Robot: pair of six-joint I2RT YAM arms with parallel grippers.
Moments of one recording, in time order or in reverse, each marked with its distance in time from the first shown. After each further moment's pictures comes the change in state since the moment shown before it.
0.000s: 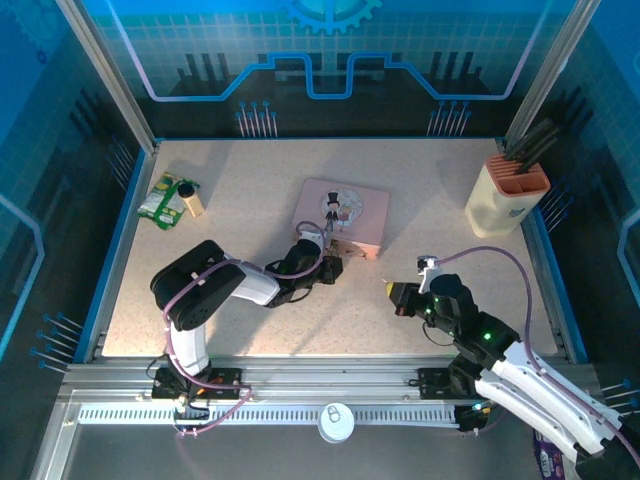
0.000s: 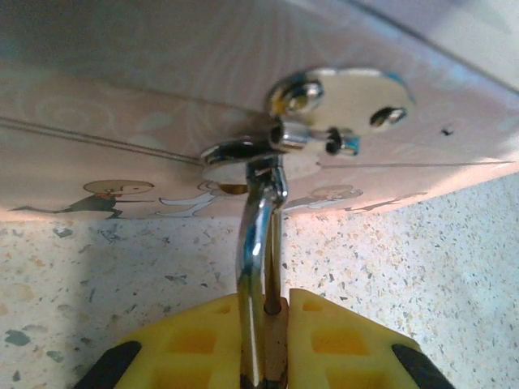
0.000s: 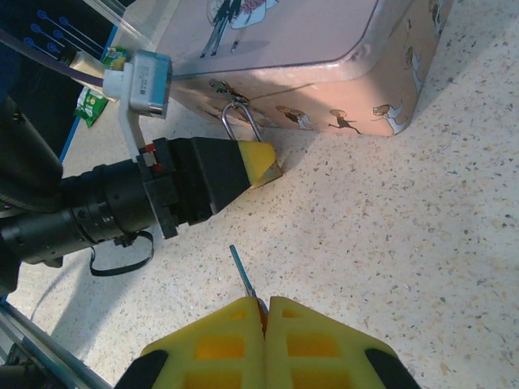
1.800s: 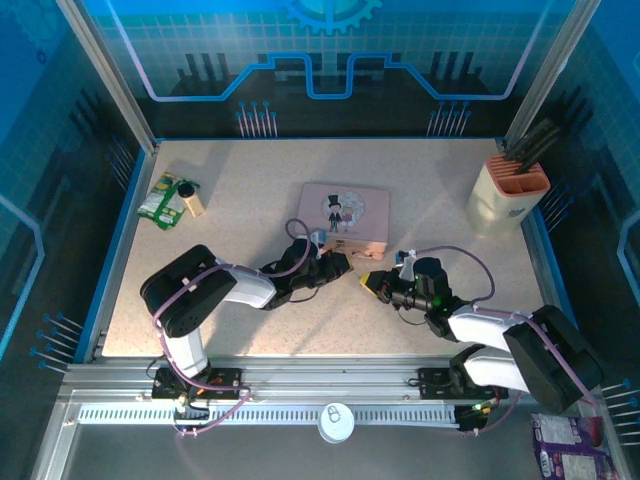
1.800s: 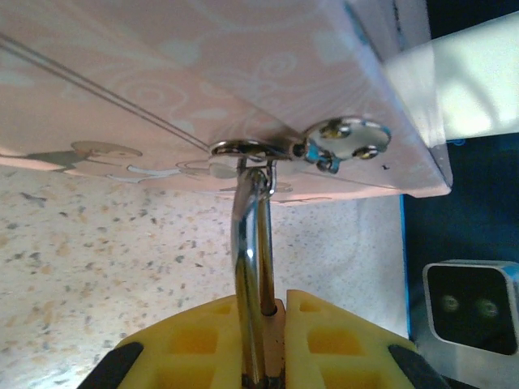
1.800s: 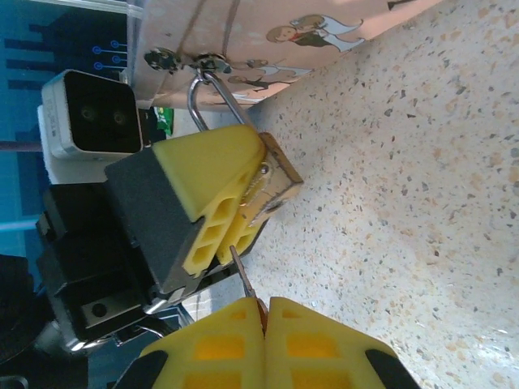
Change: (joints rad) left arm -0.018 -0.073 -0.023 0.069 0.129 -0.450; right arm -0.193 0.737 -0.132 0.942 -0.461 0.453
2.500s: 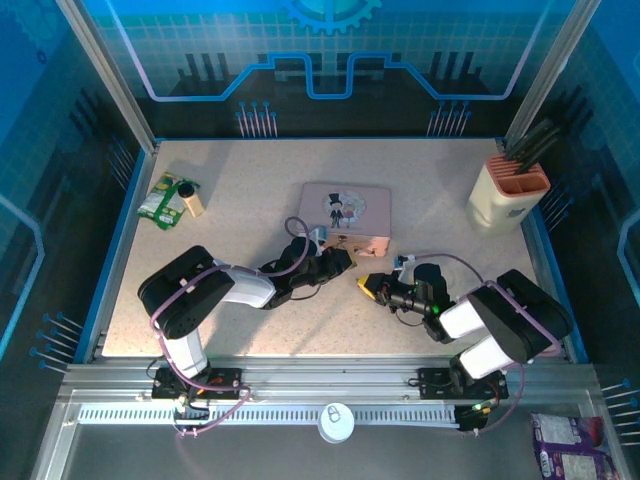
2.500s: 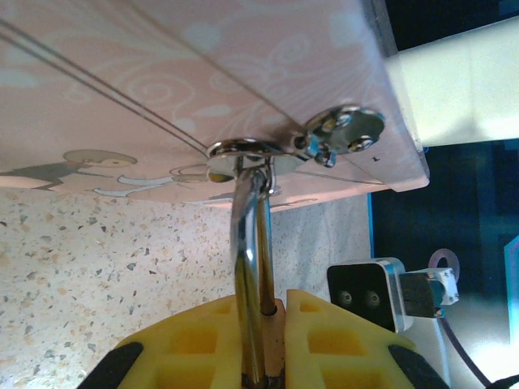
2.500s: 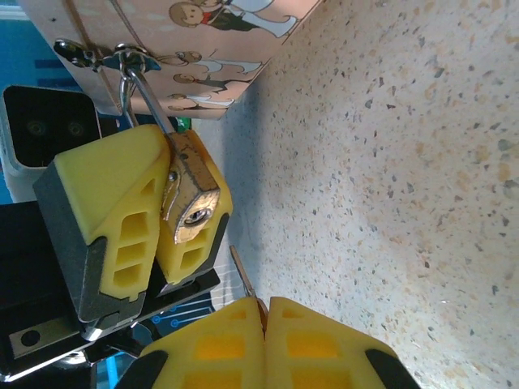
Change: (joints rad) left arm -0.002 -0.010 0.006 0.036 0.010 -0.045; right arm -0.020 0.292 -0.068 0.442 -0.050 0.128
